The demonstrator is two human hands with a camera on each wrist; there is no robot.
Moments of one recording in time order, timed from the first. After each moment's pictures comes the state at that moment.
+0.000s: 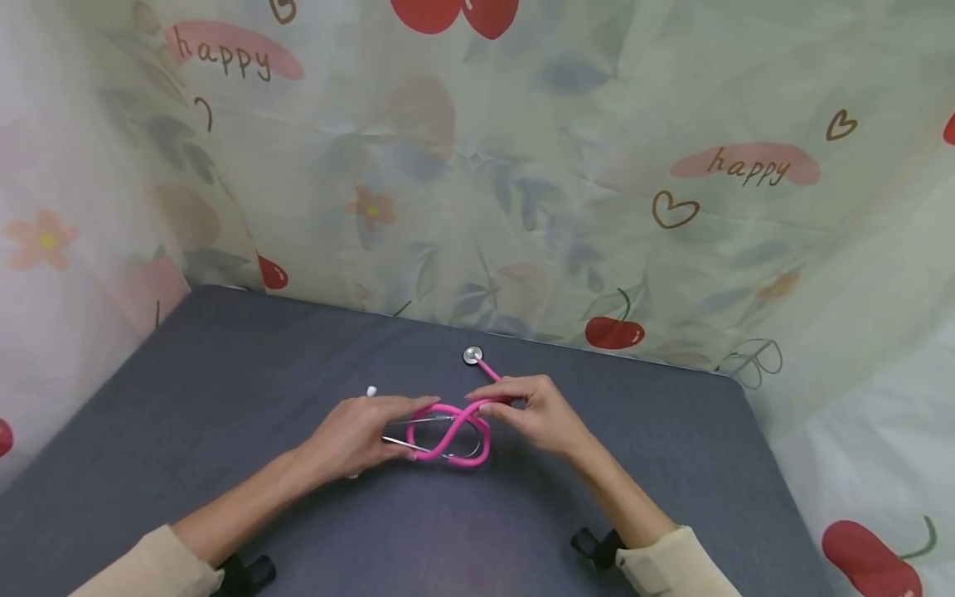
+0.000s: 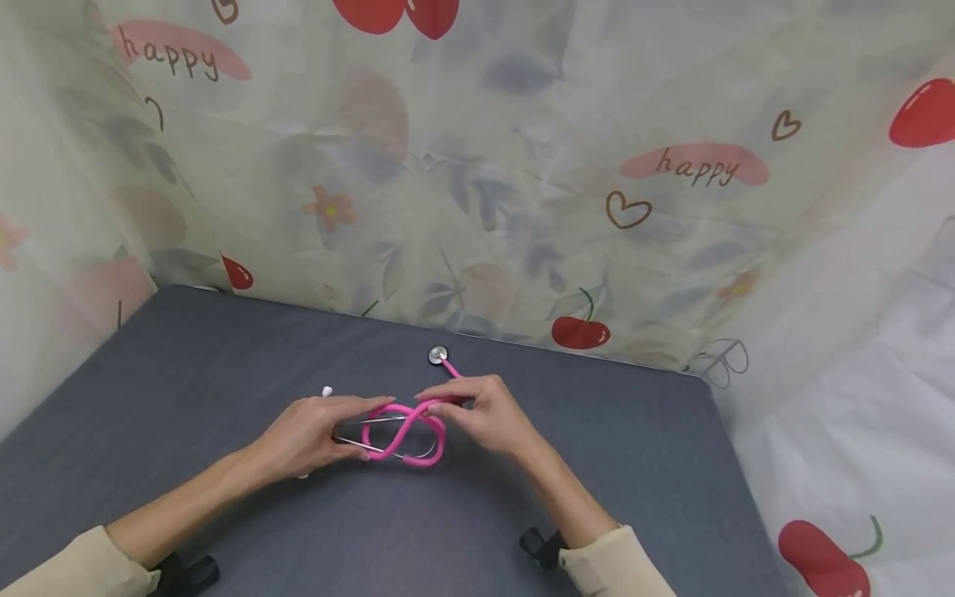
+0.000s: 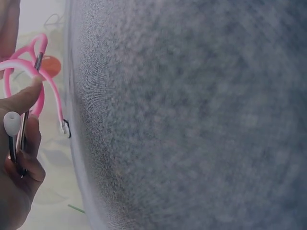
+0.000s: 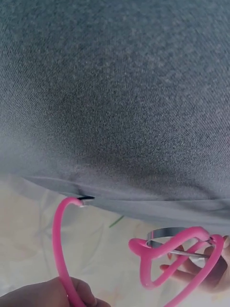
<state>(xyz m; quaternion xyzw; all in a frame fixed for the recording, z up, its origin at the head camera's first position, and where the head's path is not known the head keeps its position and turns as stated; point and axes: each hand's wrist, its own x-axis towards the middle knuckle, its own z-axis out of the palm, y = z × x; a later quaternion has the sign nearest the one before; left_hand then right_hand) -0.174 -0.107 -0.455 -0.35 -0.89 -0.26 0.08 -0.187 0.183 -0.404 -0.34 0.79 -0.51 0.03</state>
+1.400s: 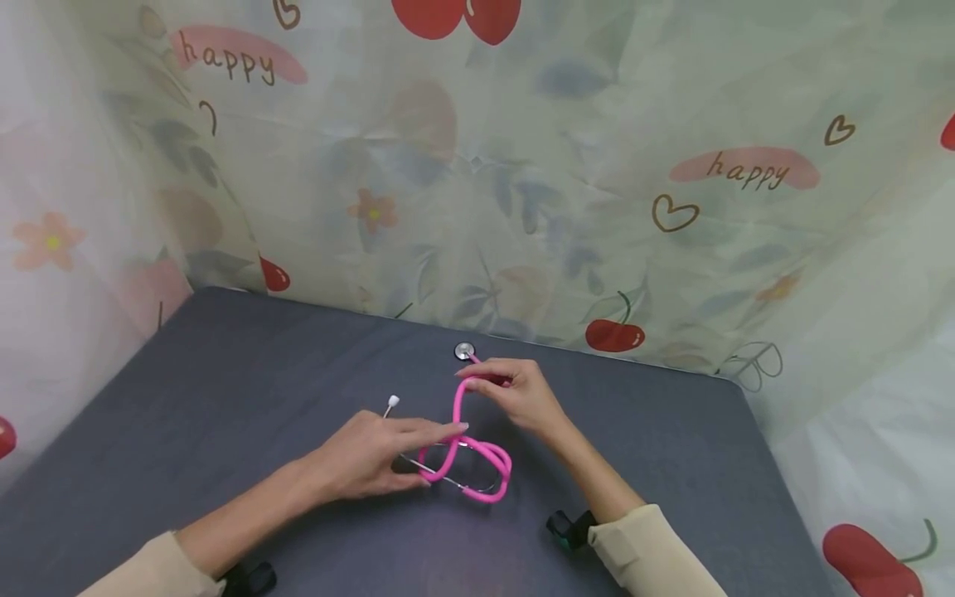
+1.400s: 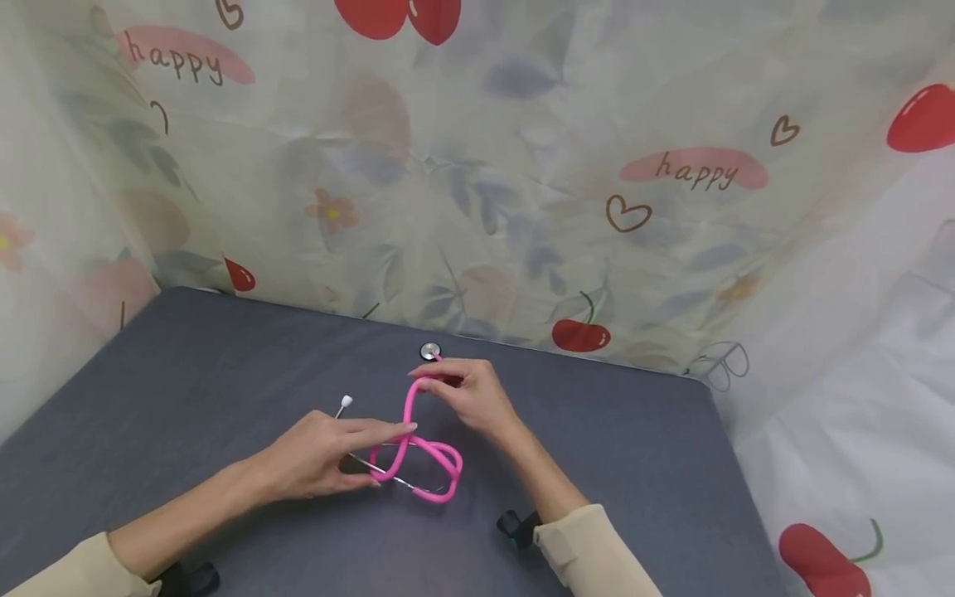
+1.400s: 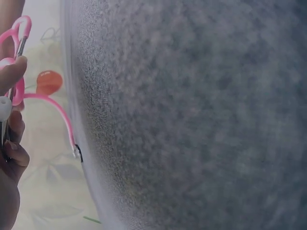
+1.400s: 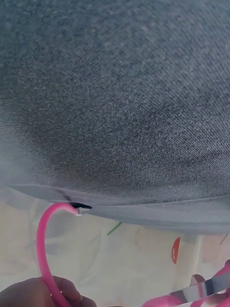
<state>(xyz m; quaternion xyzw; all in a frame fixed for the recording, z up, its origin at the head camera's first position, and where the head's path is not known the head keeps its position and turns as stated) -0.161 -0.095 -0.450 -0.49 -0.83 -0.26 0.10 -0.216 0.165 -0.419 -0.32 0.79 -0.53 -0.02</state>
